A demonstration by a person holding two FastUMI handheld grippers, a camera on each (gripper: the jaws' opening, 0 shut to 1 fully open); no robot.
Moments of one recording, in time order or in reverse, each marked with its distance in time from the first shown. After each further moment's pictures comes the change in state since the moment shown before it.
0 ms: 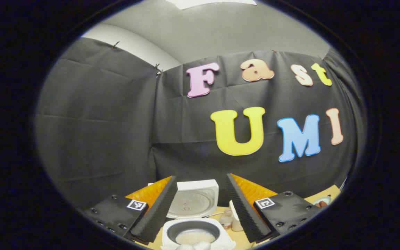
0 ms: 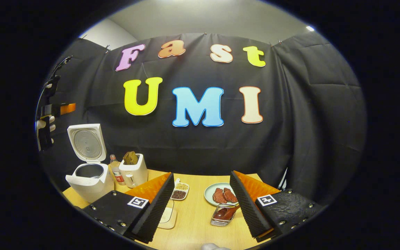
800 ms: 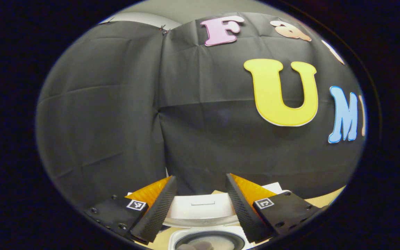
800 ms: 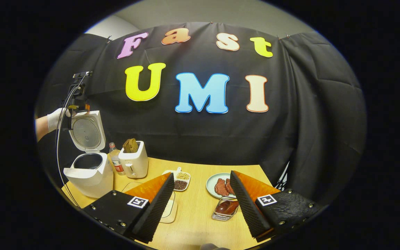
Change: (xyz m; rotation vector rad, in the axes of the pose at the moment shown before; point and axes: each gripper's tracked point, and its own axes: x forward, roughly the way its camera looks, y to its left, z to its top) left arm 0.205 0.062 -0.116 0.007 0.301 0.123; right arm 0.012 0.011 -0.020 -0.019 0.105 0.020
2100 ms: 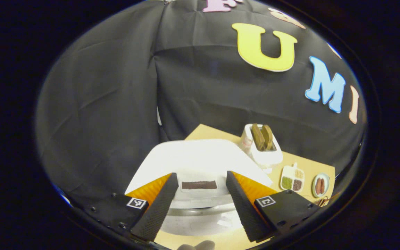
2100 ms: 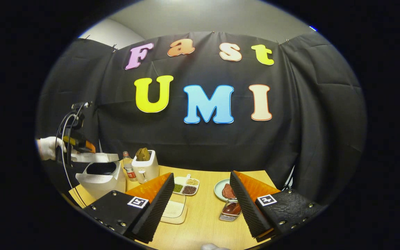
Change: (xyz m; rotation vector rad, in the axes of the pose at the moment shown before) left arm -0.162 -0.028 -0.194 -0.059 0.499 -0.125; right arm -0.045 0.014 0.024 0.003 -0.100 0.059
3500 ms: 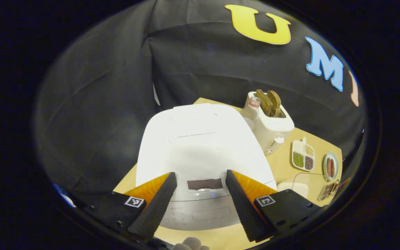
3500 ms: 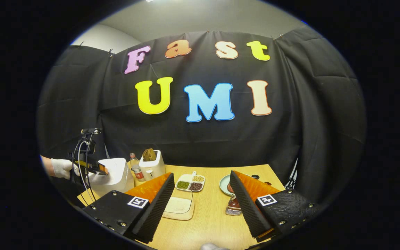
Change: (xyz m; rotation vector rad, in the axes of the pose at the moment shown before) left arm 0.020 0.007 -0.061 0.064 0.125 0.023; right arm -0.023 0.002 -0.005 0.063 0.029 0.028
